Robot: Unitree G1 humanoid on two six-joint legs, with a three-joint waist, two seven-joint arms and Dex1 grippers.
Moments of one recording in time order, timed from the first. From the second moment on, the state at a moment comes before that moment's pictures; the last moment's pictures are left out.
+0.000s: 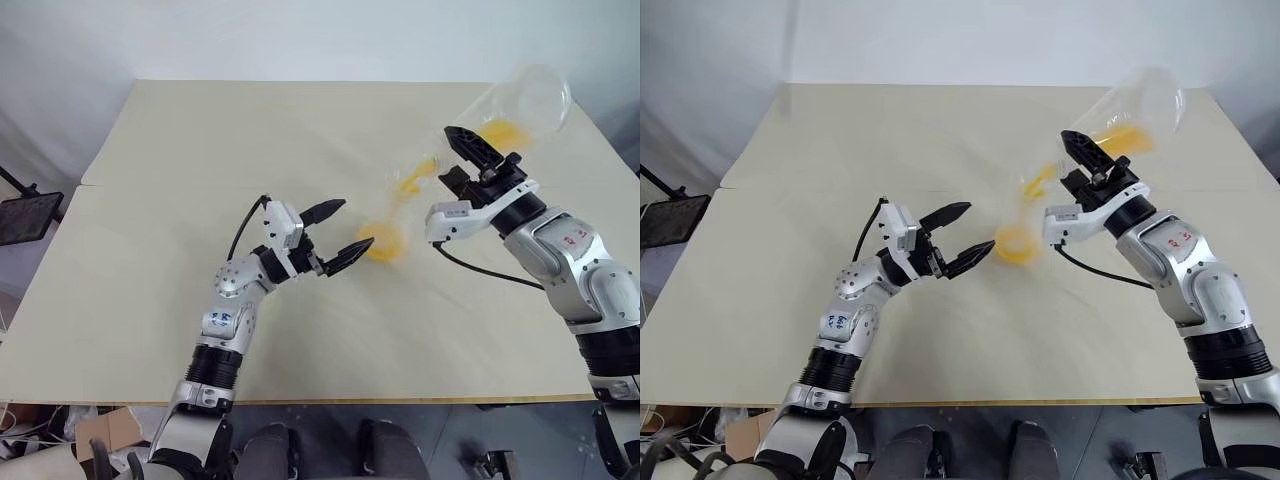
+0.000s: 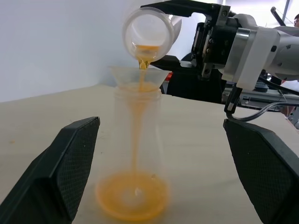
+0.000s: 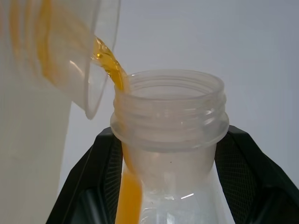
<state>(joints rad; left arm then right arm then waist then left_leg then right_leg) -0.54 0.11 -0.05 0.20 -0.34 -0.03 -0.80 -0.58 -0.84 0.11 0.01 -0.89 -0.34 0.07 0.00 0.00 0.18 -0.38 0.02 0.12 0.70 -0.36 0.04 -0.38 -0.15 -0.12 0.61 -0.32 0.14</state>
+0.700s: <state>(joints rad) -0.54 0.11 -0.06 0.20 -0.34 -0.05 -0.78 -0.58 -0.84 0.11 0.01 -0.89 -0.35 0.07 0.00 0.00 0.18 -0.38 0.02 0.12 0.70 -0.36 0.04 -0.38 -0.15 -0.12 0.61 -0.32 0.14</state>
